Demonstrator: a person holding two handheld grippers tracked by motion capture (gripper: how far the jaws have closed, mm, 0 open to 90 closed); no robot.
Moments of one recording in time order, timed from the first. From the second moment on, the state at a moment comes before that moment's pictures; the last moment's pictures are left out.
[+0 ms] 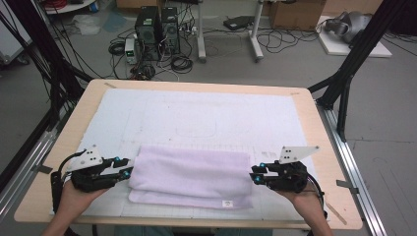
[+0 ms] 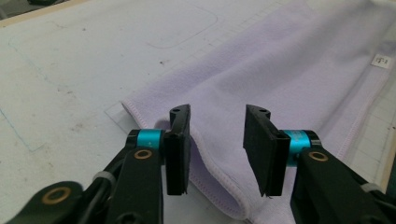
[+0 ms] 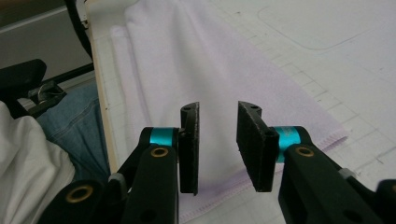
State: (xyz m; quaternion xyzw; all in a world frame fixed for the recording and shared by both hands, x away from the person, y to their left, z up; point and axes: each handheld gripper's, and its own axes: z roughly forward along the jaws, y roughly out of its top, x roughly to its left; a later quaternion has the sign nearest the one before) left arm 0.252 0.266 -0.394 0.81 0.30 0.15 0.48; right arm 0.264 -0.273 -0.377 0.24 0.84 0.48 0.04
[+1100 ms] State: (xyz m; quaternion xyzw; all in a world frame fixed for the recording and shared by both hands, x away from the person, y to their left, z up) left arm 0.247 0.254 -0.412 0.84 0.28 0.15 0.44; right arm 0.266 -0.242 -0.396 0.20 0.88 0.43 0.05
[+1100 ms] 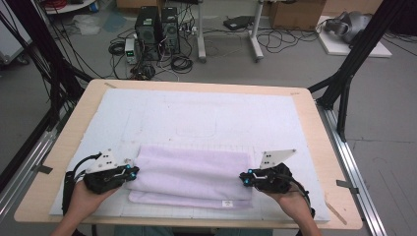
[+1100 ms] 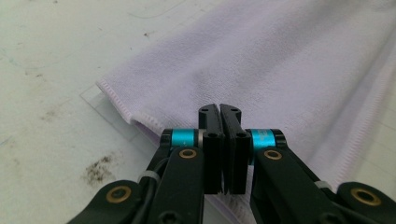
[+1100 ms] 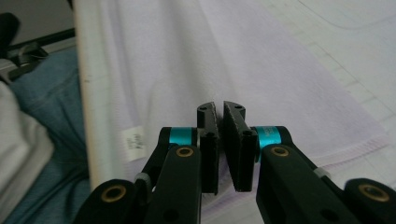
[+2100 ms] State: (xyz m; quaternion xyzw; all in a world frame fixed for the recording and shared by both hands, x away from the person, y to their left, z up) left arm 0.222 0.250 -0.426 0.85 0.25 0.13 0.44; right arm 0.249 -0.239 -0.433 0.17 0.90 0.41 0.01
